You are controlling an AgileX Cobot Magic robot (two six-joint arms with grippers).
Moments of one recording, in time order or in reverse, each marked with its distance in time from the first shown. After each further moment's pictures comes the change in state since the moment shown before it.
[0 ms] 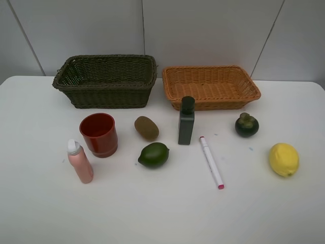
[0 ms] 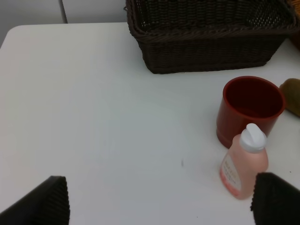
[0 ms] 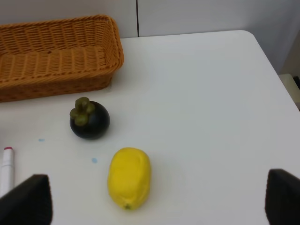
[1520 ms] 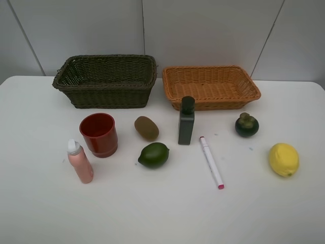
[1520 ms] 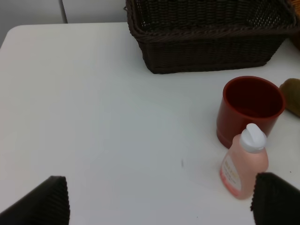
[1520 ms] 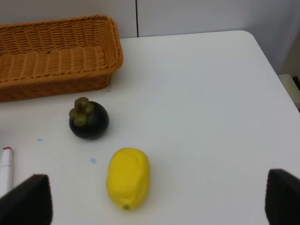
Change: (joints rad) left arm 0.000 0.000 0.000 0.000 0.000 0.000; right arm 0.000 0.000 0.000 -0.004 0.000 0.000
